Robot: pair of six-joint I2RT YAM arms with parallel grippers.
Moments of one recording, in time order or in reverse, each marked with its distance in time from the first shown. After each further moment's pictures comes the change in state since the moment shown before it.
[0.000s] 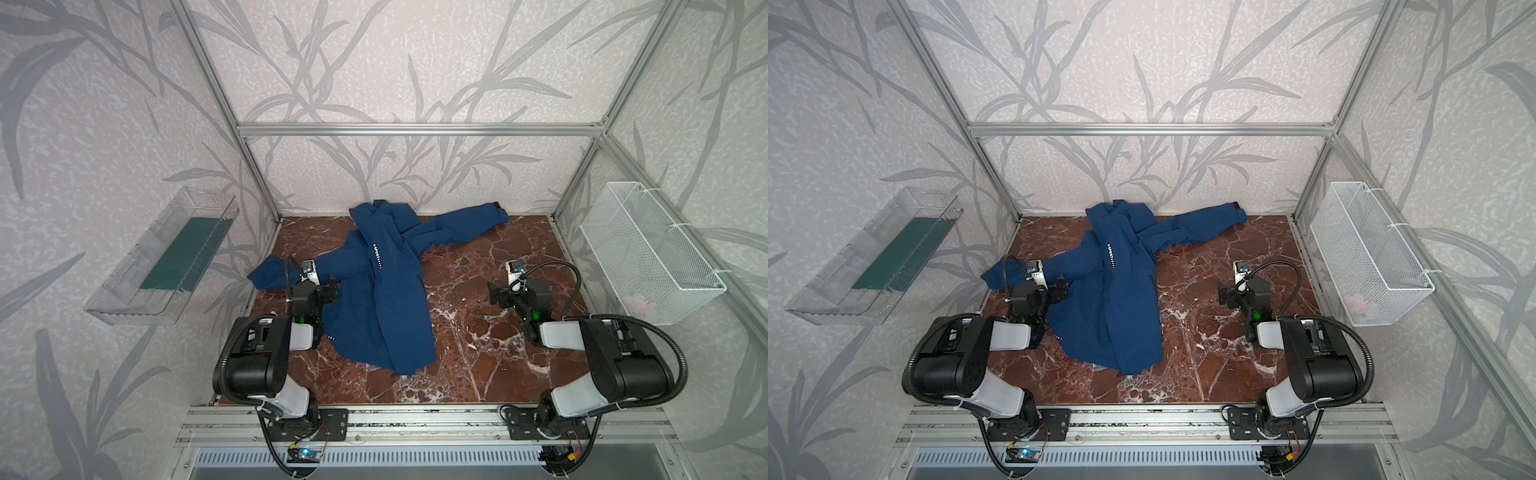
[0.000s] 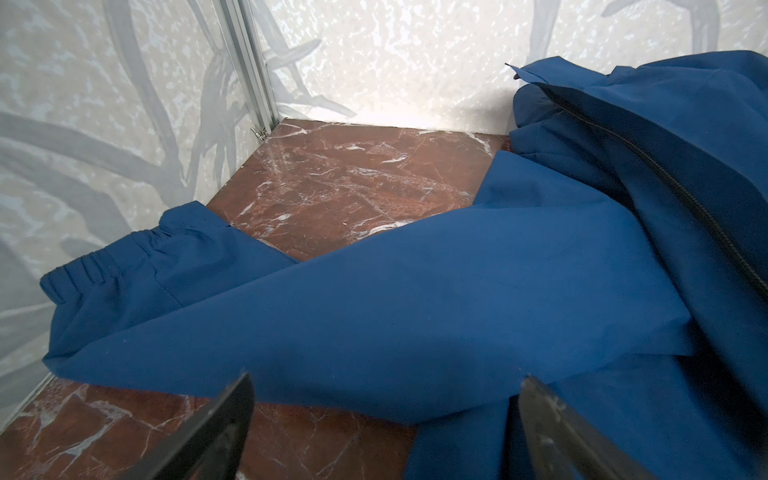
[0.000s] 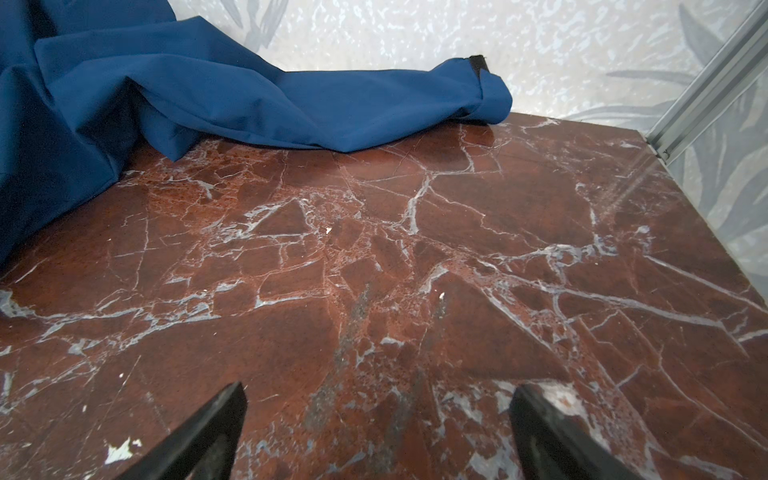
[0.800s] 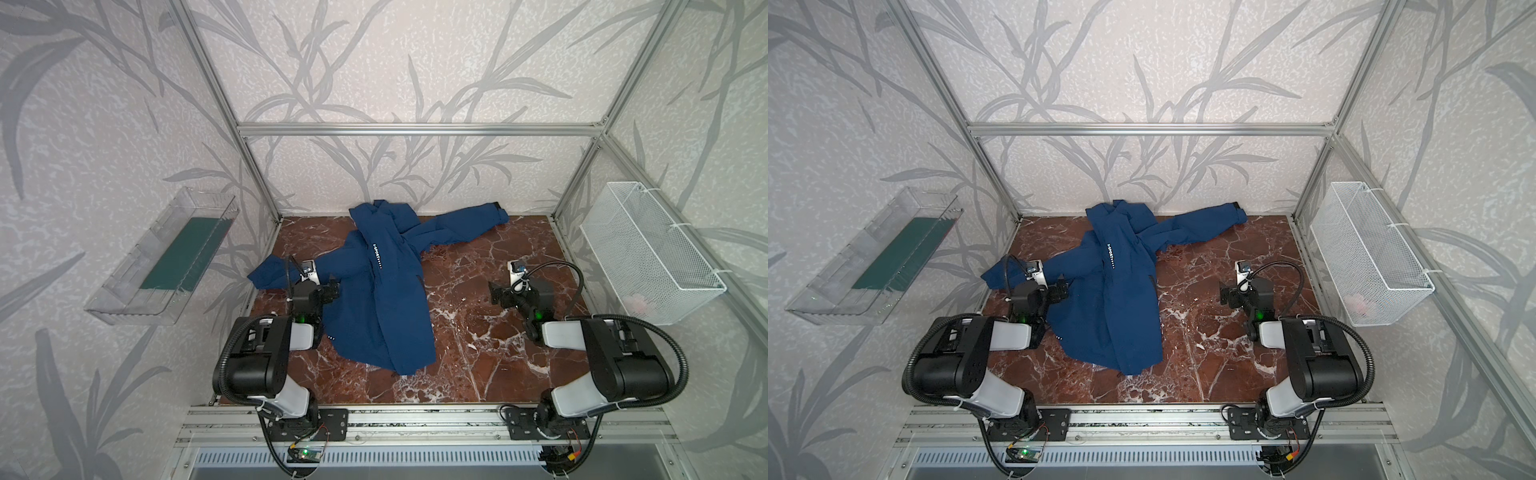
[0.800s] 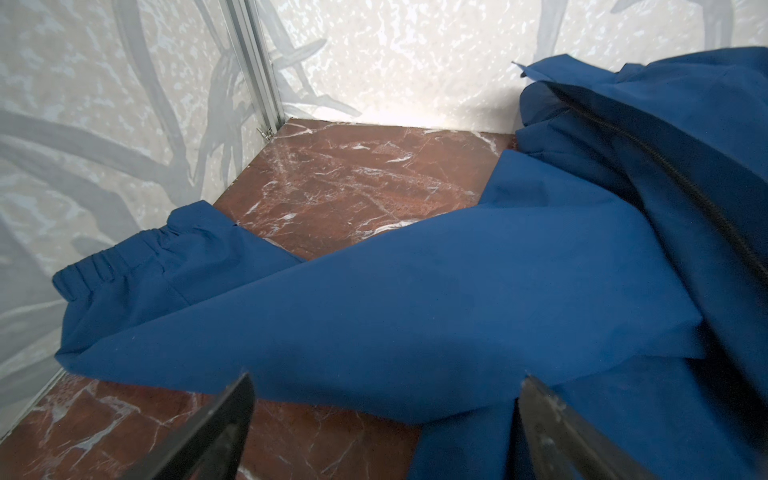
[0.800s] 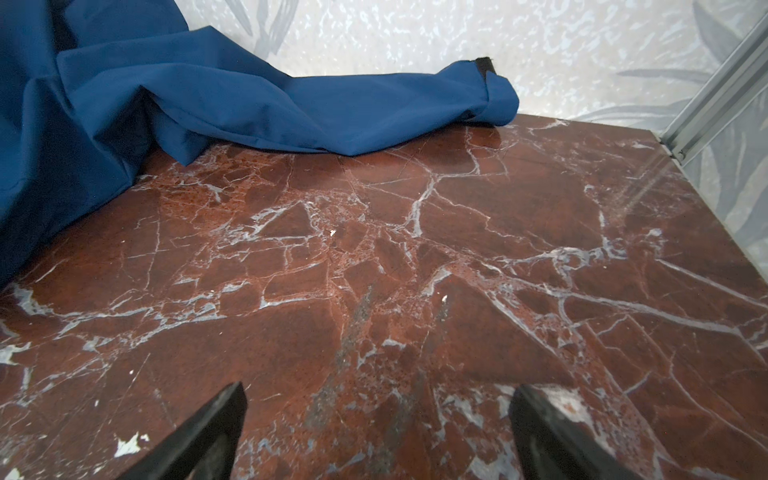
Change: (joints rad) left arm -0.027 -0.024 0.017 -0.073 -0.055 0.006; right arm -0.016 -0.012 0.000 -0.007 -0.047 -0.004
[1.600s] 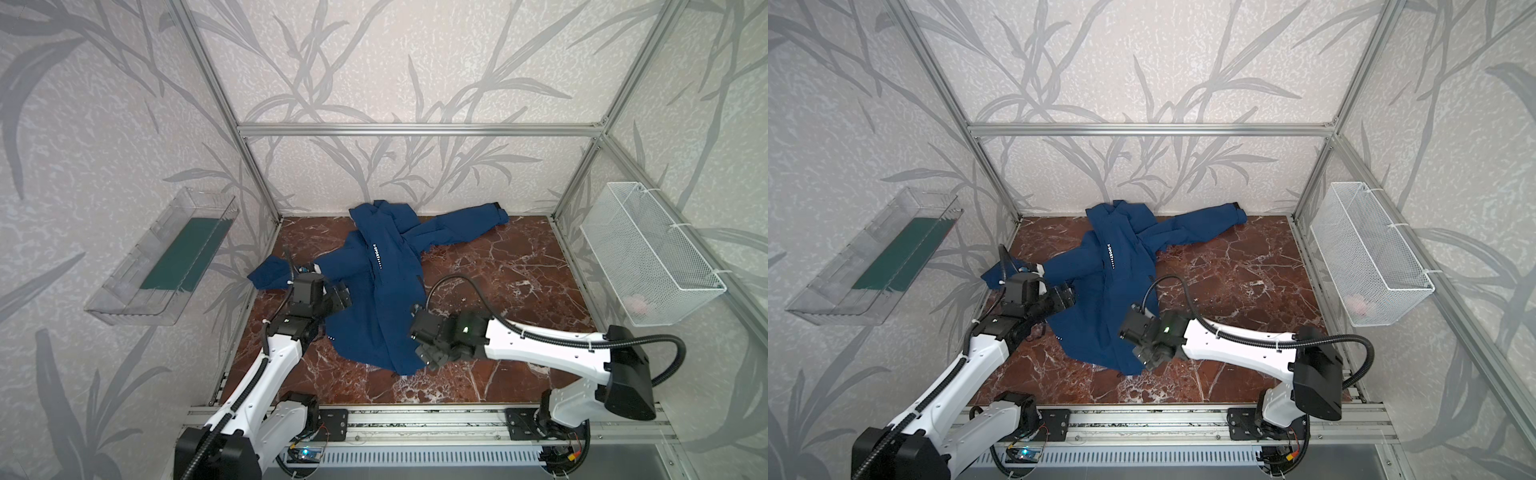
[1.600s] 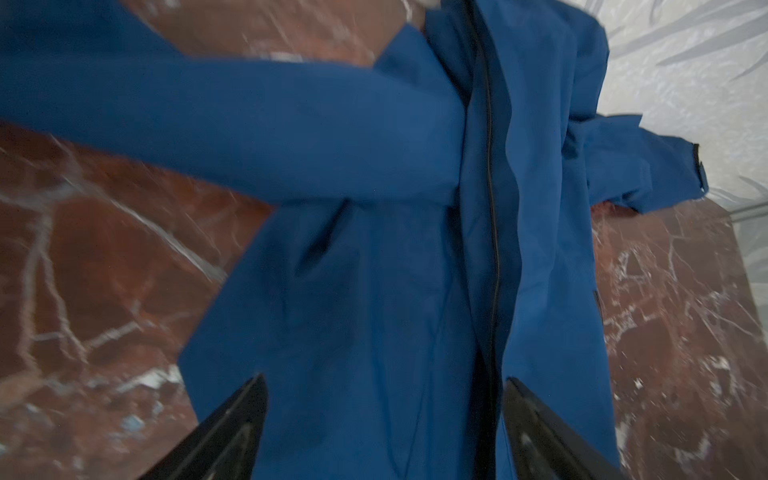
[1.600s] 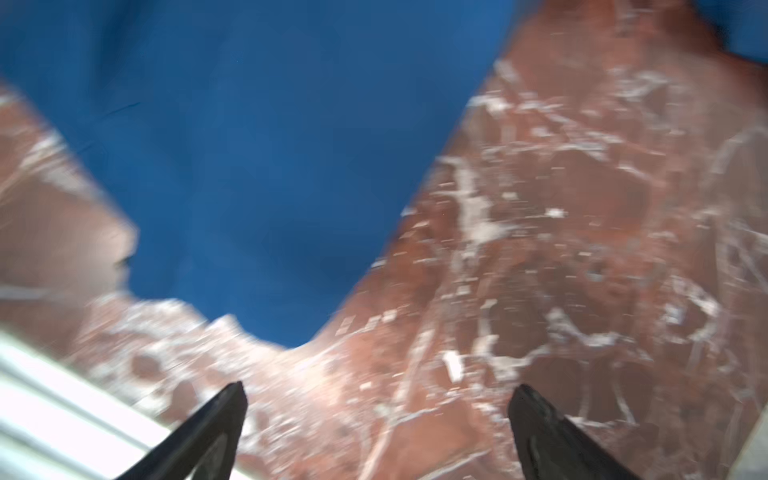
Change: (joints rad) left arm -0.146 -0.558 0.214 -1.136 0.258 -0.544; right arm 1.199 0.033 0.830 -1.709 0.465 0.549
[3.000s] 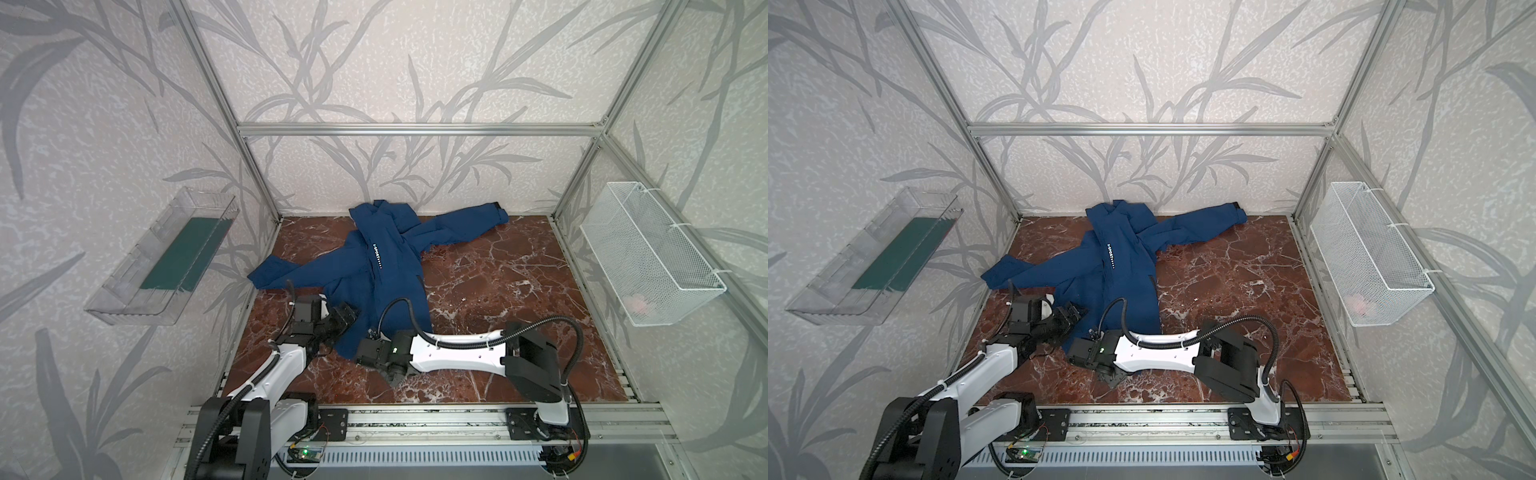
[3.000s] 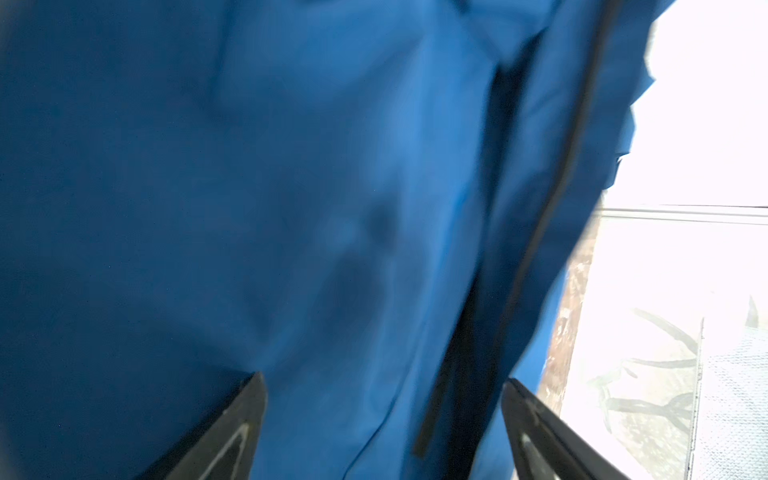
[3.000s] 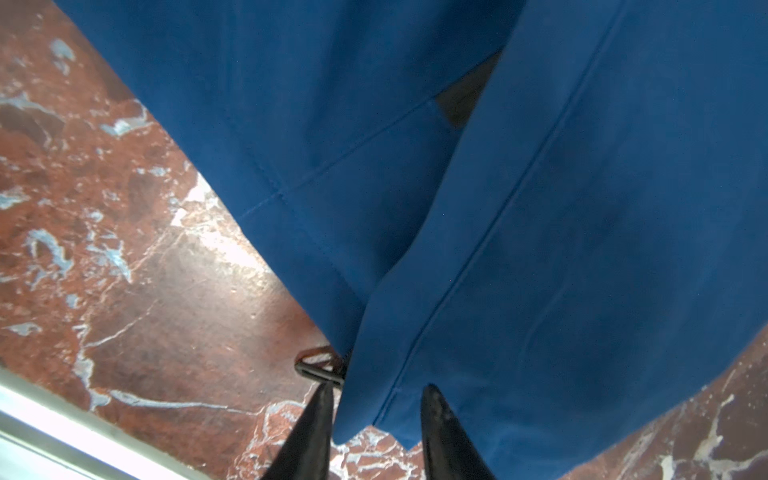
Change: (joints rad) left arm 0.103 0.107 -0.264 0.266 0.375 -0.312; right arm 0.074 0.453 0.275 0.078 -0.093 0.105
